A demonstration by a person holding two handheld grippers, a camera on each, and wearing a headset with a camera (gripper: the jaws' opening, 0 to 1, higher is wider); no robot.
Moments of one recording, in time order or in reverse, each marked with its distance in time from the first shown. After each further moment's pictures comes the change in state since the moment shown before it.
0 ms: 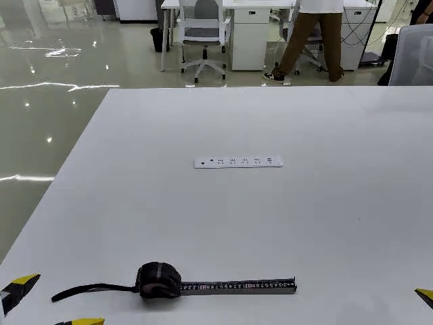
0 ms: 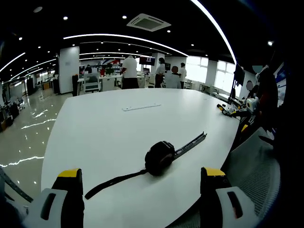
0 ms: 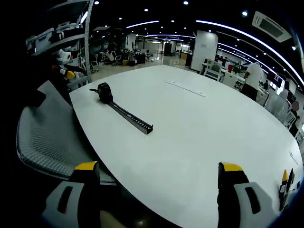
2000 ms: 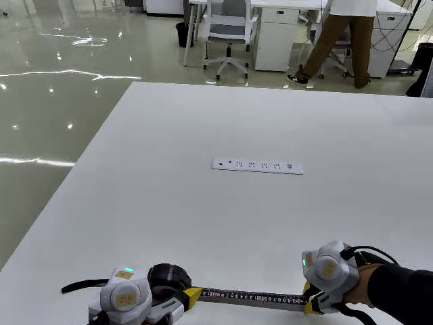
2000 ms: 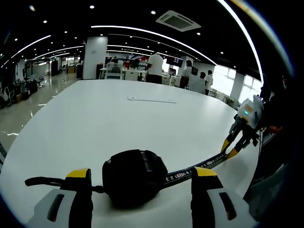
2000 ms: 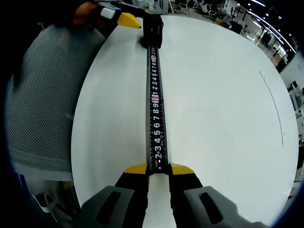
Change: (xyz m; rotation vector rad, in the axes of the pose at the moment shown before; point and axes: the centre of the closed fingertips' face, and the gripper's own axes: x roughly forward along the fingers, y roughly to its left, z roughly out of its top) left arm 0.139 -0.050 -0.034 -0.228 0.012 0.178; right arm 0.184 0.039 0.011 -0.644 0.489 0.537
